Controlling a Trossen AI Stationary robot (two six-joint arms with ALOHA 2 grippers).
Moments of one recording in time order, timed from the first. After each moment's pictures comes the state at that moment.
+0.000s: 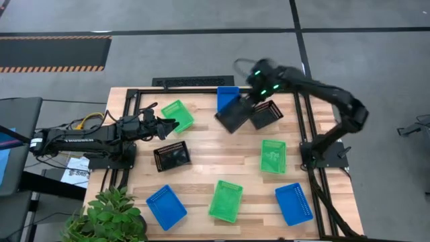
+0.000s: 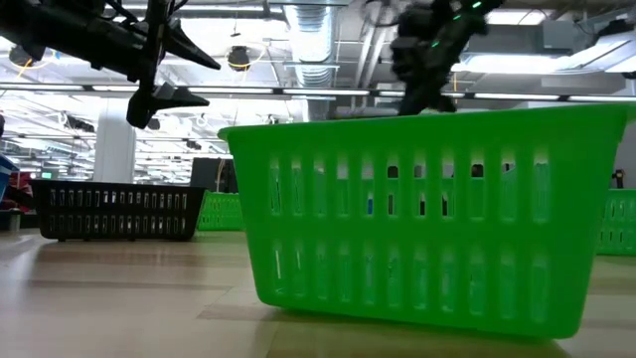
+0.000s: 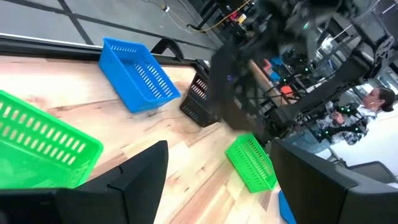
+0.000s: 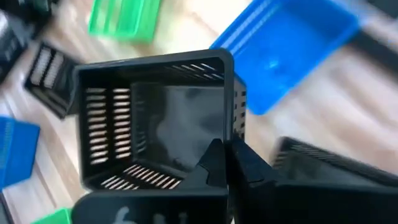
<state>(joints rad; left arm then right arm) 0.16 0.62 0.34 0.09 -0.25 -0.83 -0.66 1.48 1.38 -0.88 -0.29 0.25</state>
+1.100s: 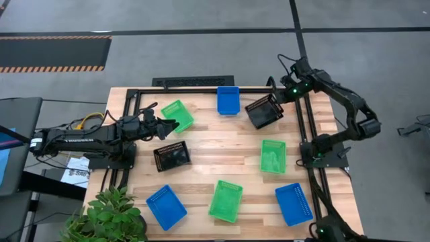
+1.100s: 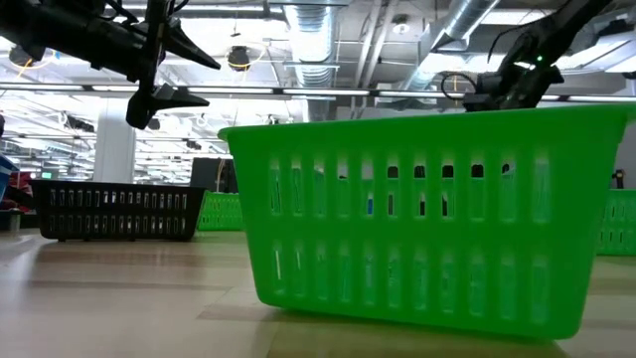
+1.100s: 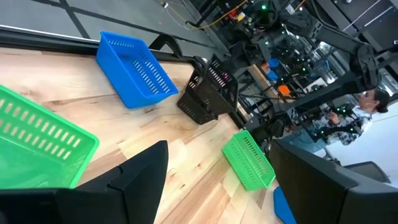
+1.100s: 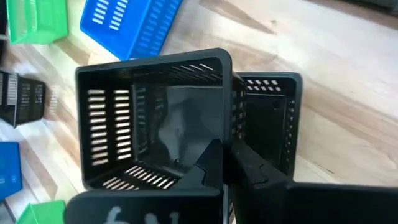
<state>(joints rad) 0.16 0.62 0.34 0.09 -0.24 -0.86 -1.20 1.37 0.97 -0.83 -0.54 -0.02</state>
